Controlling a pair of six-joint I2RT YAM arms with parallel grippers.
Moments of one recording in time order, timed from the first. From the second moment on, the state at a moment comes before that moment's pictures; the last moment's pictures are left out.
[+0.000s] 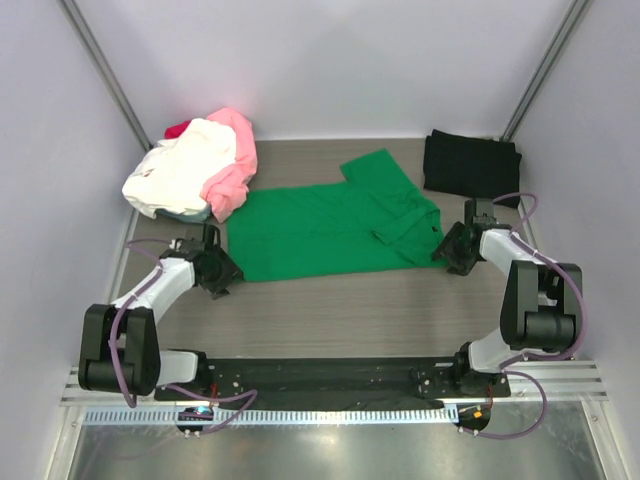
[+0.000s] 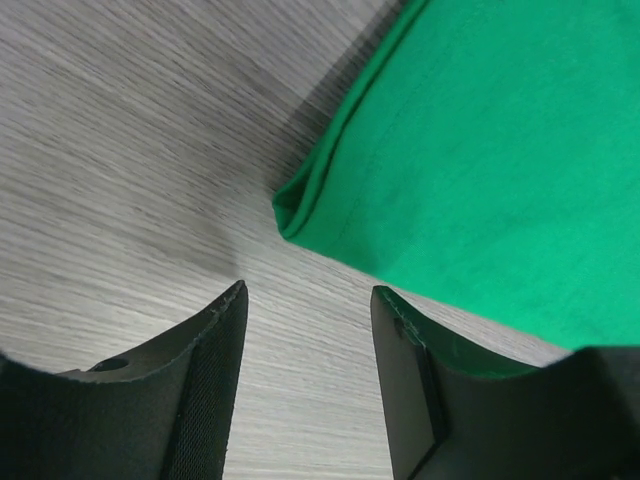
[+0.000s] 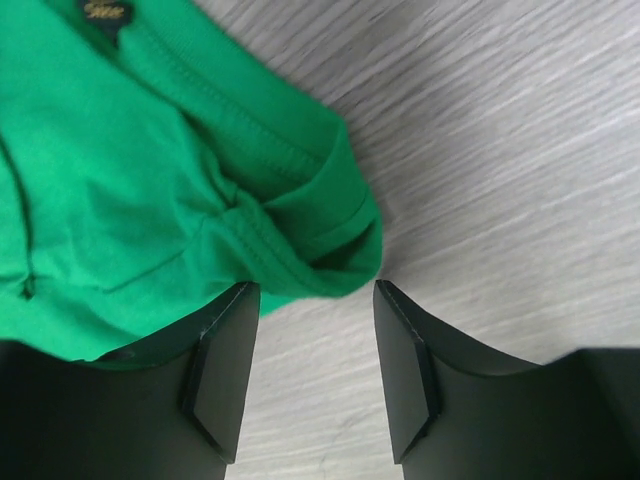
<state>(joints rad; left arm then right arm) -0.09 1.30 0.67 -0.52 0.04 -0.85 -0.09 1.50 0.82 -0.46 -0.03 0.58</state>
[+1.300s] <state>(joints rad) -0.09 1.06 0.58 -0.70 0.08 -0.88 -0.17 1.20 0.69 -0.65 0.01 0.64</state>
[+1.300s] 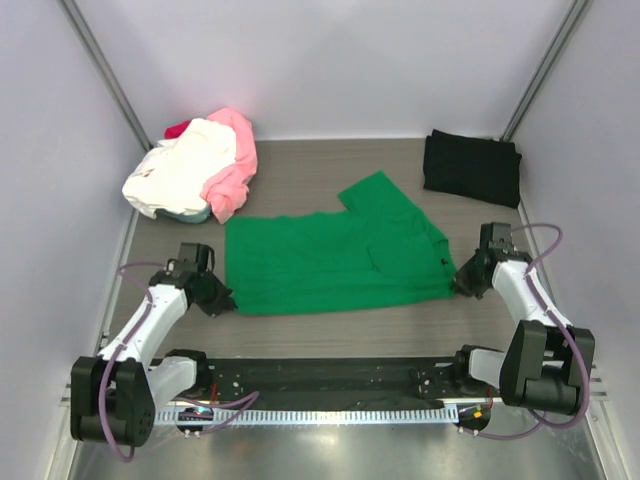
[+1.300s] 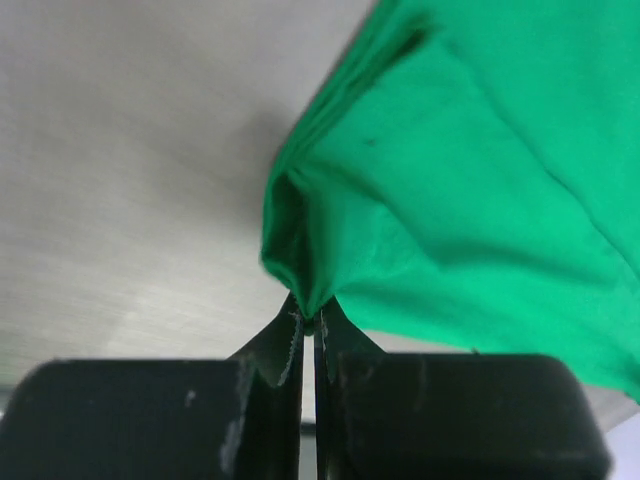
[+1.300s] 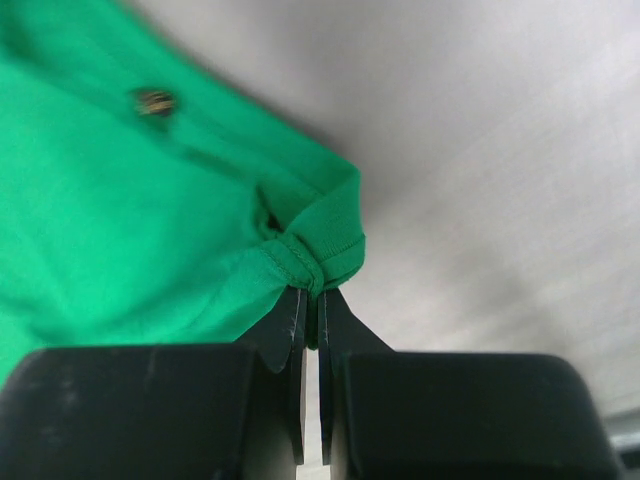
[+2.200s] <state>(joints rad) -0.10 0.82 0.95 -0.92 0.06 -0.72 -0.06 1.07 0.85 -0.62 -0.06 0.70</state>
